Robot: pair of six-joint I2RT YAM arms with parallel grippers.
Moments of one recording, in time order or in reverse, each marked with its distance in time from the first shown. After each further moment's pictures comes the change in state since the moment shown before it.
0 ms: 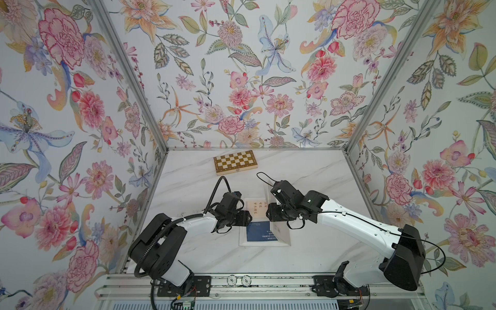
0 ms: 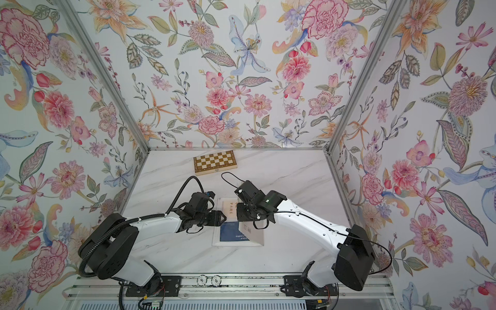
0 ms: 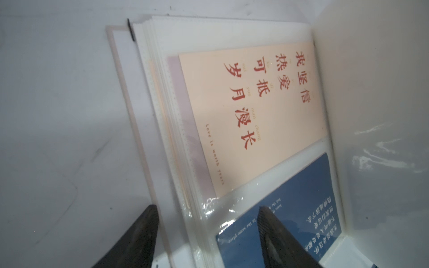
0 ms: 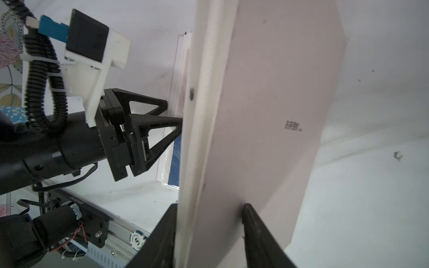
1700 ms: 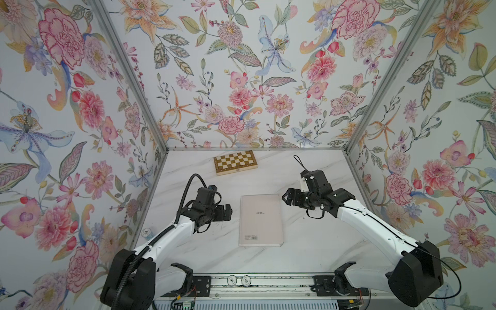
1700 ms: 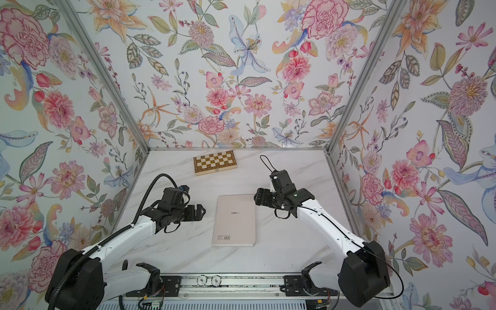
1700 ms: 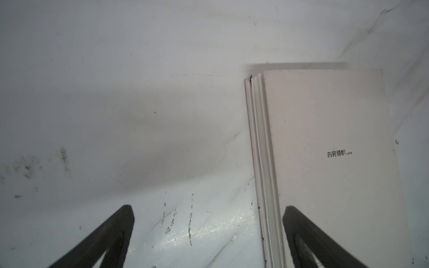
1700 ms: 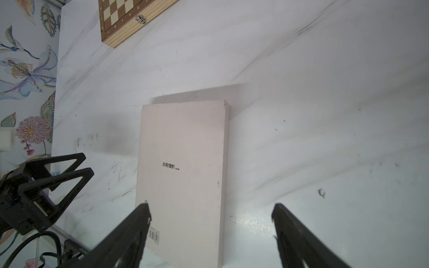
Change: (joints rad) left arm 0.261 -0.327 -0.003 -0.334 -0.111 0.151; right arm -0.441 -0.159 -0.183 0.177 -0.164 -0.156
